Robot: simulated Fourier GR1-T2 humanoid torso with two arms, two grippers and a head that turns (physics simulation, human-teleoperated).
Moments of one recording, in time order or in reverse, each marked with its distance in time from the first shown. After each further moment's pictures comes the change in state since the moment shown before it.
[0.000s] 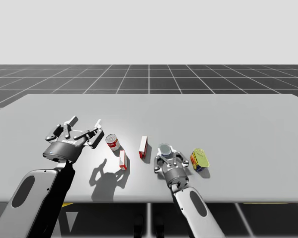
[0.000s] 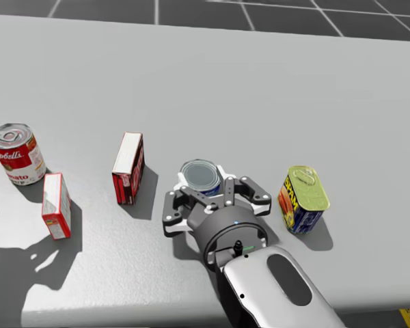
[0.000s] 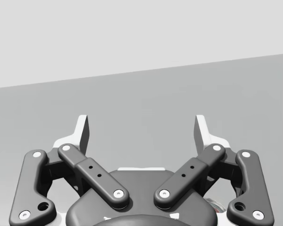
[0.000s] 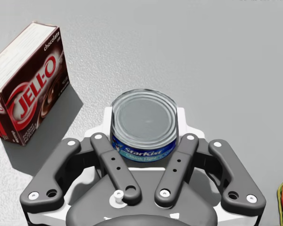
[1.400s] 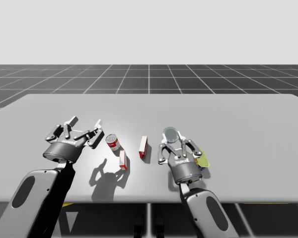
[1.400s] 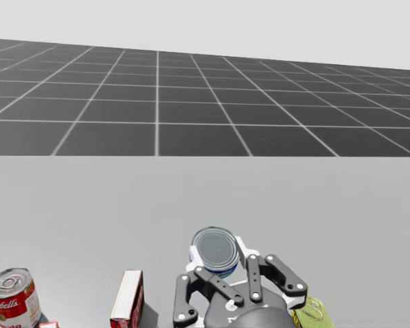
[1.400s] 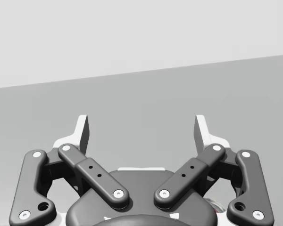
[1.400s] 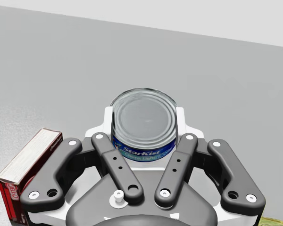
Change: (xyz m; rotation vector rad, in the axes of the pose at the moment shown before) left arm 0.000 -0.001 0.001 0.001 -0.003 0.002; right arm 0.072 -0.012 0.031 -0.037 -0.253 0.013
